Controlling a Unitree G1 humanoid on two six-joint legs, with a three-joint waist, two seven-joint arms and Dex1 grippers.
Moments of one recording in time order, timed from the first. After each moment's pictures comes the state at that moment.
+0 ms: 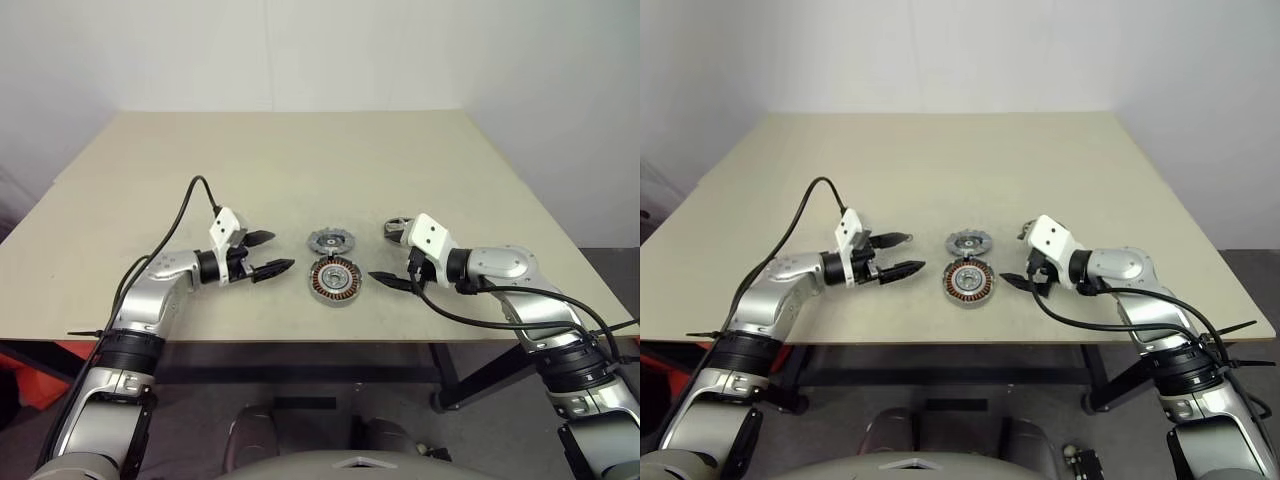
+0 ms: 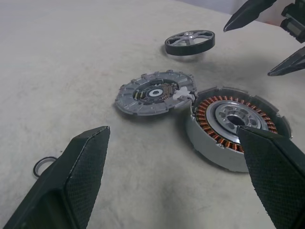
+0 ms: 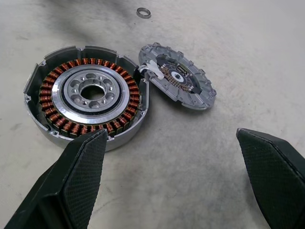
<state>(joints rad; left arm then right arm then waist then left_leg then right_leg) -0.41 0.45 -0.05 0.24 -0.33 0.29 -1.01 -0.35 -0.67 0.17 -0.10 0.11 0.39 0.92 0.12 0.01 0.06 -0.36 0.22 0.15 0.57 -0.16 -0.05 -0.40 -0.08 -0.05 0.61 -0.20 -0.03</state>
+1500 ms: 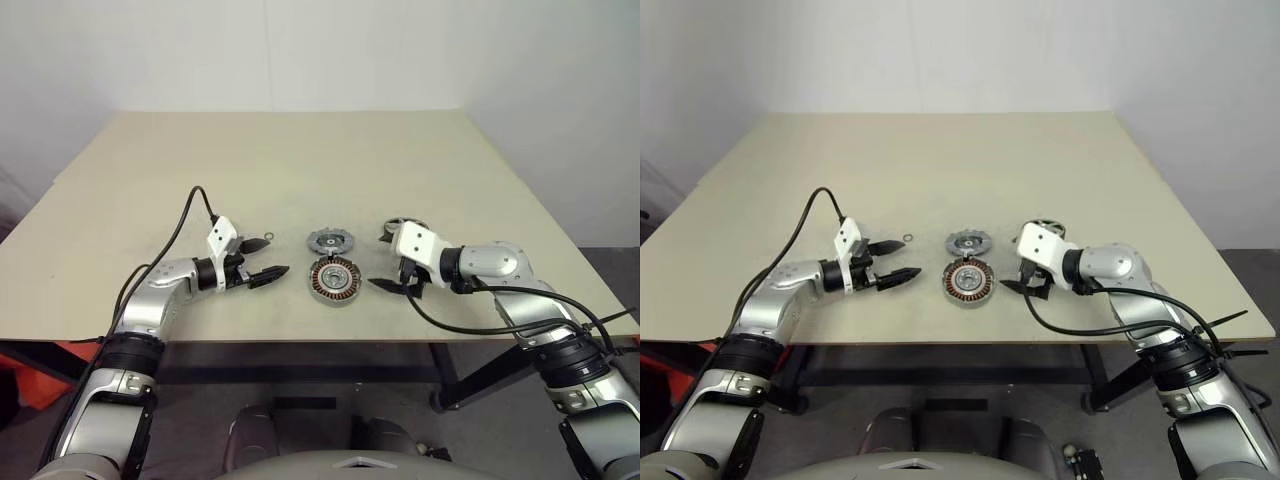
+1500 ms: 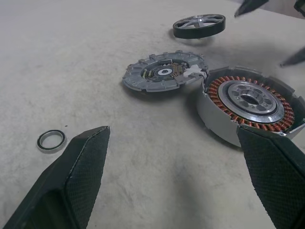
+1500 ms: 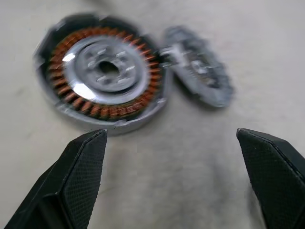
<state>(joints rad) -0.42 0.43 -0.05 0.37 -0.30 0.21 -1.03 -0.42 -0.71 0.30 -0.09 -0.03 0.29 1.00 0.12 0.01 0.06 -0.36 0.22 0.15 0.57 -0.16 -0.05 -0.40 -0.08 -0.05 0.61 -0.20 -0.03</state>
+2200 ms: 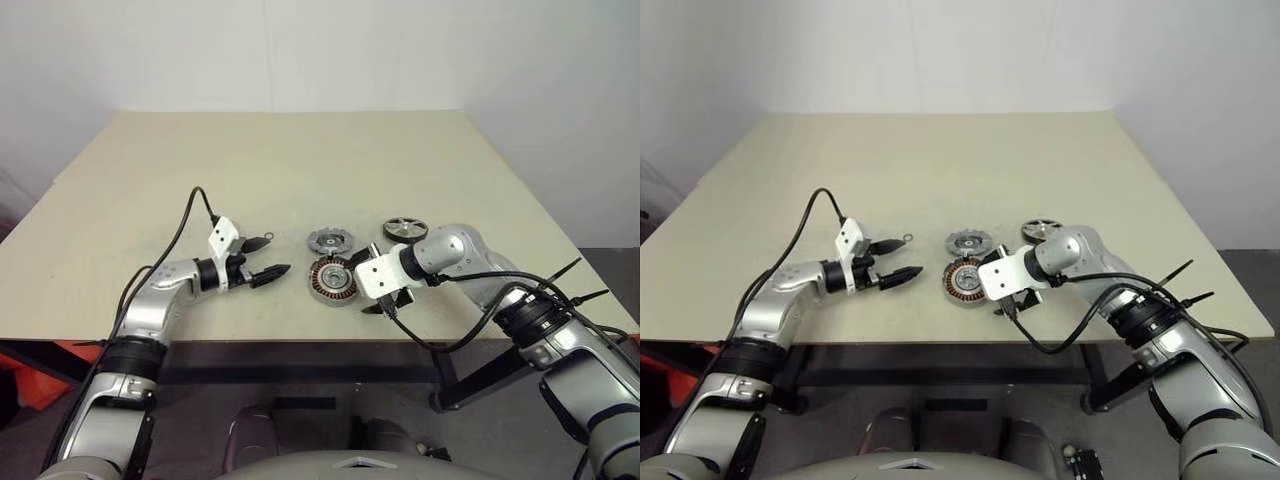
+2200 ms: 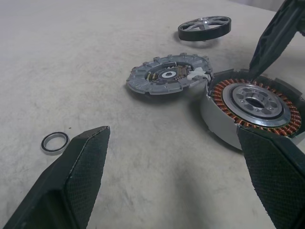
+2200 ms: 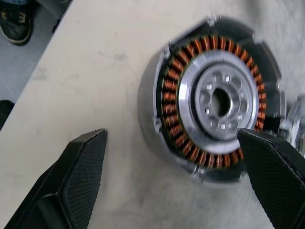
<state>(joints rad) -0.39 0.43 -0.04 0.31 -0.29 0.22 -0.99 -0.66 -0.66 0.57 0.15 -0.26 -0.14 1.25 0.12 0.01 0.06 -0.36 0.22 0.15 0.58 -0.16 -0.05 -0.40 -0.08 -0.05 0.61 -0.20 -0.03</state>
